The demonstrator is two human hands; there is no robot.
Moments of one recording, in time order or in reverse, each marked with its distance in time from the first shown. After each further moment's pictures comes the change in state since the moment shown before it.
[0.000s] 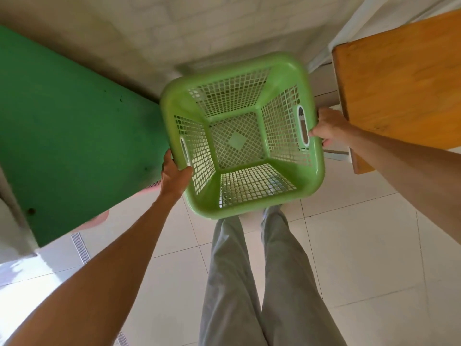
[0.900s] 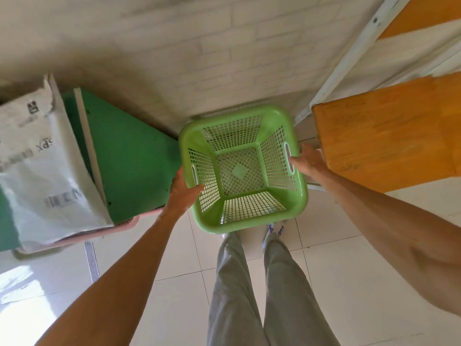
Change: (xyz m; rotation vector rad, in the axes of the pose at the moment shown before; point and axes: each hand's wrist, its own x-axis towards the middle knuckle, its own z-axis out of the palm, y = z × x) left_hand -0.073 0.077 -0.047 0.075 -0.056 0.101; right_hand -0.095 -0.038 -0.021 0.126 0.158 -0.130
